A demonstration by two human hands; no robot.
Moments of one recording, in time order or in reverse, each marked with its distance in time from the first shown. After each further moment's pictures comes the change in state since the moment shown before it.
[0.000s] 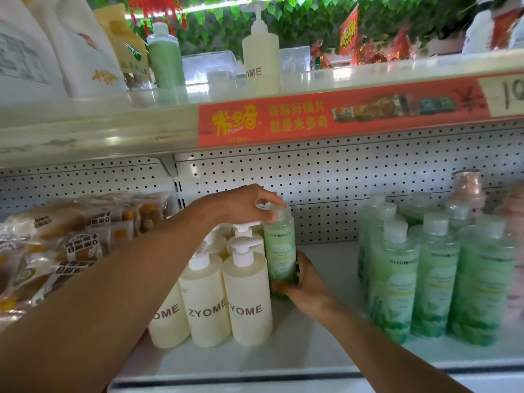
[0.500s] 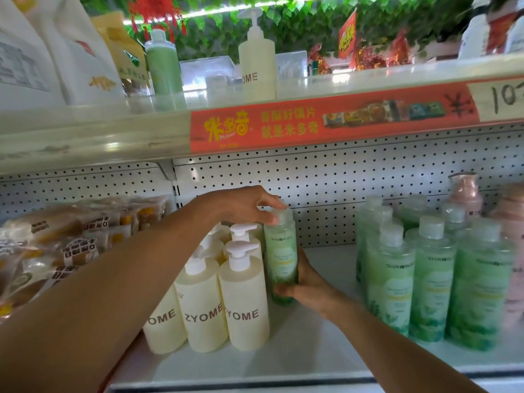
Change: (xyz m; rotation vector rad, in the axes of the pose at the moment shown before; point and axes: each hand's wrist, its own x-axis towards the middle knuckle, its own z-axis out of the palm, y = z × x) left_hand 0.005 0.013 -0.008 0.096 -0.091 -0.008; right_hand 0.010 -0.003 -0.014 0.087 -0.220 0.018
